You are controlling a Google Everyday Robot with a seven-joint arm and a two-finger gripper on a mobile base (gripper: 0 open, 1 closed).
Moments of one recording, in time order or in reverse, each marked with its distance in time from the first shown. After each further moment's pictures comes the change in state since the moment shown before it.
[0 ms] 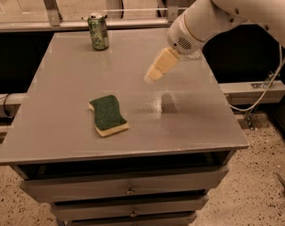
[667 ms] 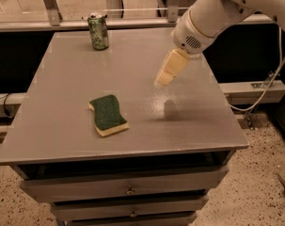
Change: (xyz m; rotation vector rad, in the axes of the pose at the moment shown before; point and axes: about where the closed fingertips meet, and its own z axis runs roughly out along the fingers) arm 0.015 0.015 -0.022 -0.051 0.087 -0.078
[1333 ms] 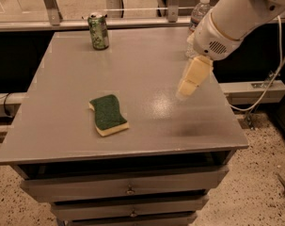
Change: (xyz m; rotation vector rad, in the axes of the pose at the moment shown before) arm 0.041 0.028 -0.038 -0.027 0.099 -0.037
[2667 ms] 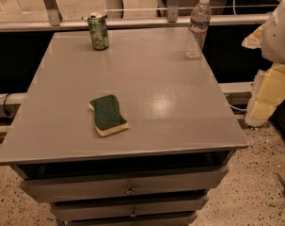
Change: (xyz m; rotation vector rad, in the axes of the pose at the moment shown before) arm 0.082 0.066 -0.110 0.014 0.233 -0.038
